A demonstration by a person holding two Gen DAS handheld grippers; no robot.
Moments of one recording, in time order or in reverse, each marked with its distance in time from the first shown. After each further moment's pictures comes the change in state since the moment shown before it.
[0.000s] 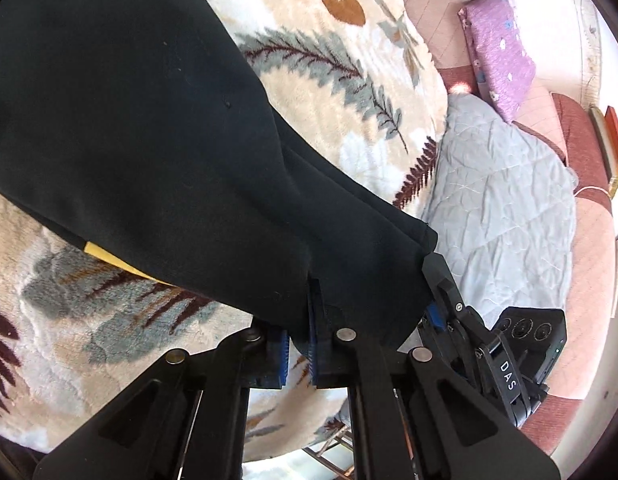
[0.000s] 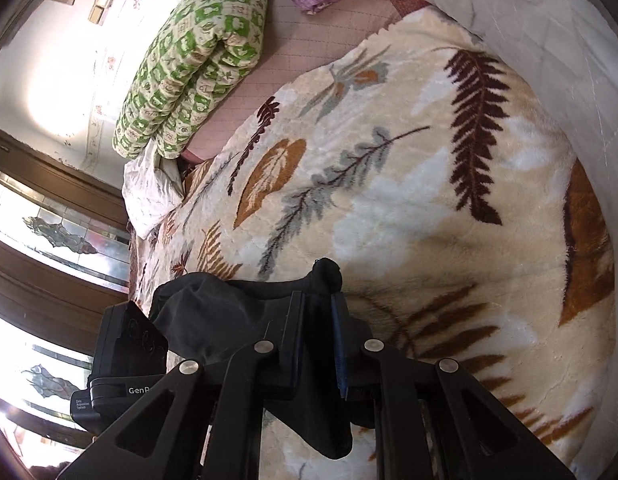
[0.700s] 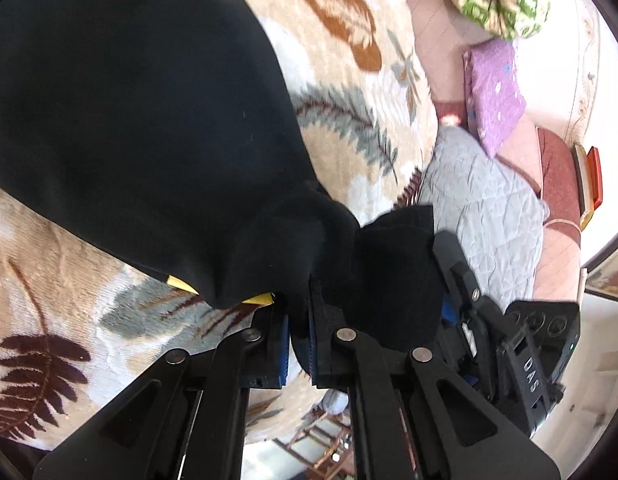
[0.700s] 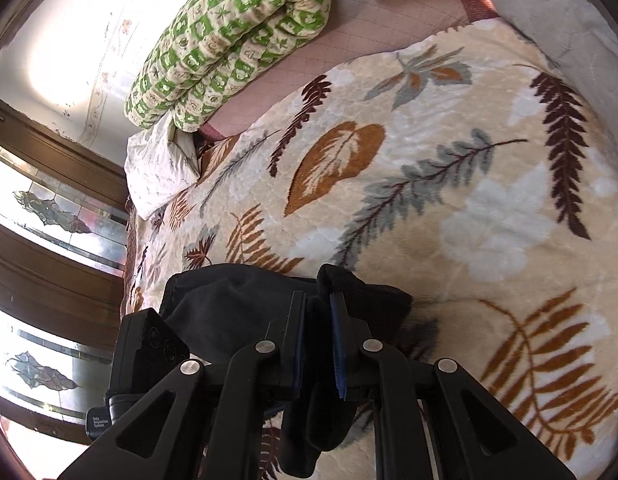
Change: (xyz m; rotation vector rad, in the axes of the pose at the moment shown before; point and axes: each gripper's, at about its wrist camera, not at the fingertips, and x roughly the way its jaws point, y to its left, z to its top) left arm -0.032 0.031 0.030 -0.083 0.036 -0.101; right arm 0.043 0.100 0.000 -0.063 0.045 -0.043
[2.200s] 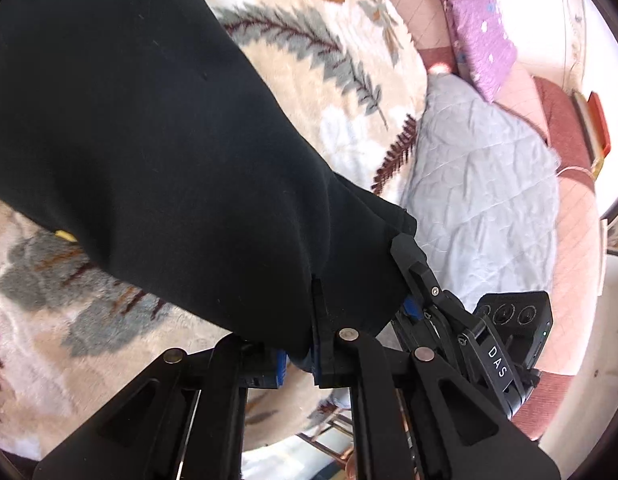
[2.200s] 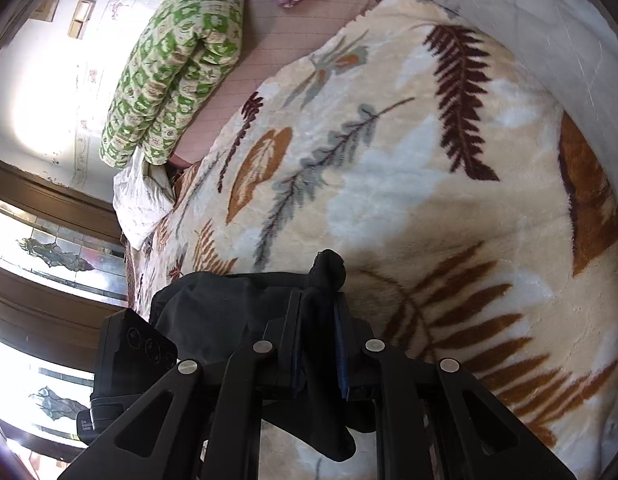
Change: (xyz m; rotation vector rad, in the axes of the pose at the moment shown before) left arm 0.055 -0.036 -0.027 0.092 0.020 0.022; right arm -0.031 -0.099 -0.027 0.150 -0.044 0.025
